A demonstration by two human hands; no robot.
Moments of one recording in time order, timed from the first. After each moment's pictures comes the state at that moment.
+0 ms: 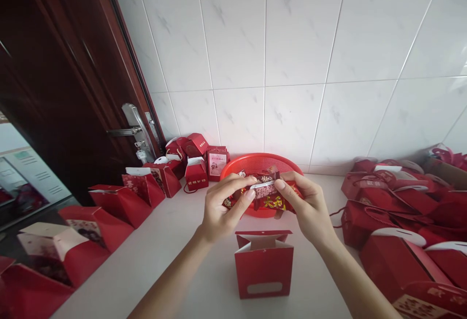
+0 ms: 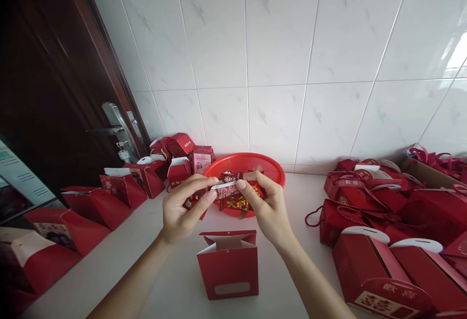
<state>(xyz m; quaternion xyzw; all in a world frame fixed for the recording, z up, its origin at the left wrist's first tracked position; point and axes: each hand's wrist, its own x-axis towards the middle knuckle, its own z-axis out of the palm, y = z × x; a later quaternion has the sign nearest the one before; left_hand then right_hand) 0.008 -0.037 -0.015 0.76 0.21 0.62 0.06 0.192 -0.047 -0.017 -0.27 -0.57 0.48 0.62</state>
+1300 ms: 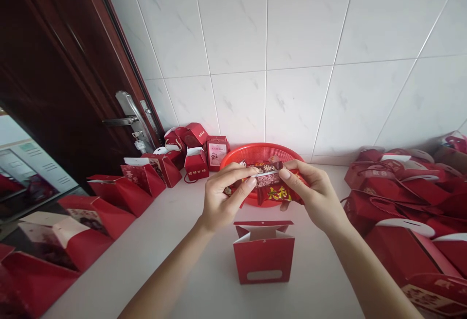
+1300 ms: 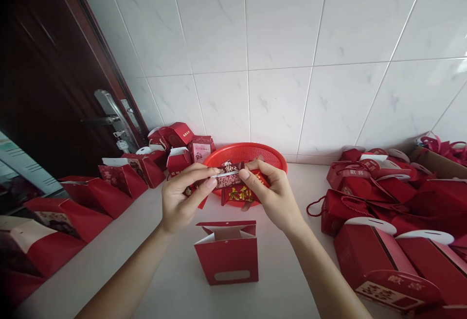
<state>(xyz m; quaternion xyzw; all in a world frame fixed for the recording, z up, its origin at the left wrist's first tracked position) 0.013 -0.033 -0.019 0.74 0.24 0.62 0.11 0.208 -0.043 -0.014 -0.29 -0.60 0.49 0.56</state>
